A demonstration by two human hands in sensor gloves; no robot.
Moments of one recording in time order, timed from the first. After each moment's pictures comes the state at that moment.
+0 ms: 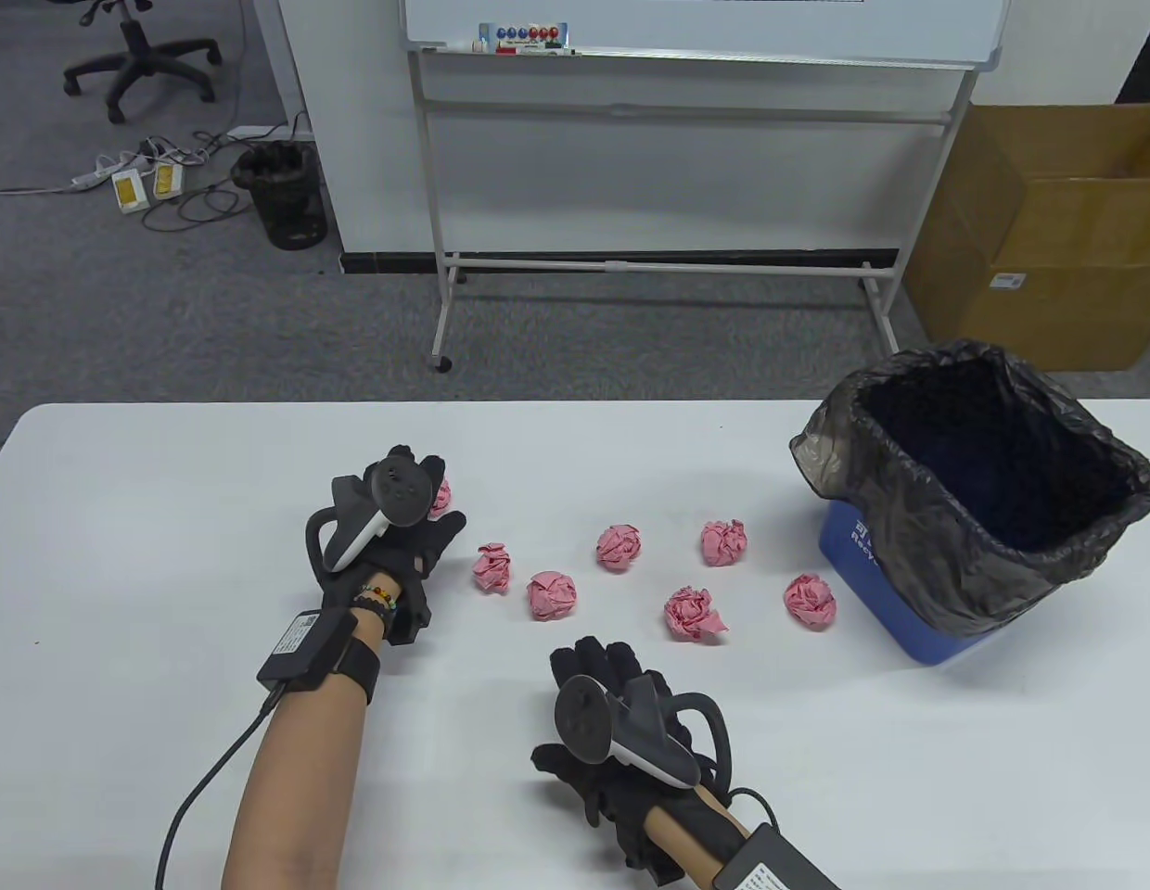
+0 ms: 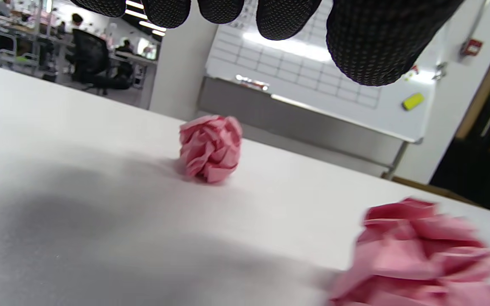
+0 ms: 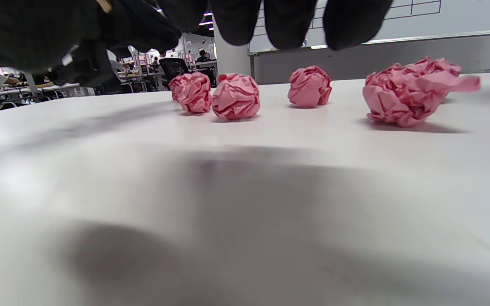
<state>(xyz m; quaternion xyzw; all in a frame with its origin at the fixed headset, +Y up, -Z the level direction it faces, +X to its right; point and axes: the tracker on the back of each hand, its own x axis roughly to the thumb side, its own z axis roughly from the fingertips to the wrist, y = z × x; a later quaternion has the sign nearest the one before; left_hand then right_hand) -0.234 -0.716 -0.530 -0.01 0.01 0.12 0.99 0.021 -0.727 -0.312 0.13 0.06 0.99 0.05</state>
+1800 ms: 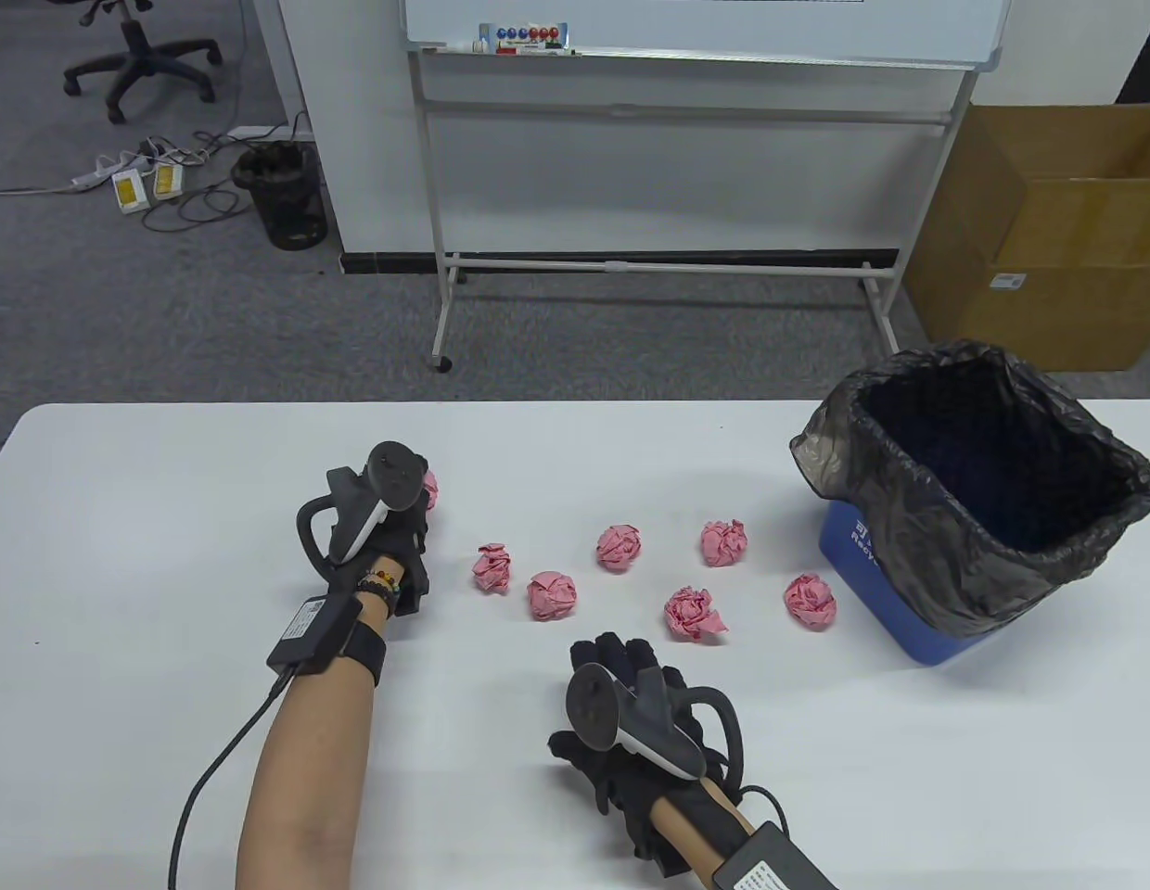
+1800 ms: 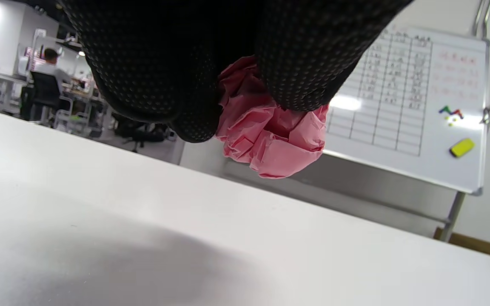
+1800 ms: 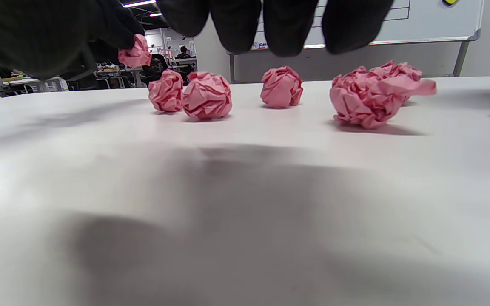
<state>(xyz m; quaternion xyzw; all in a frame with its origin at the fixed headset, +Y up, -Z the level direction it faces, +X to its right) -0.242 -0.697 -0.522 0.10 0.07 0.13 0.98 0.032 -0.726 -0.321 0.09 0.06 0.99 0.04</state>
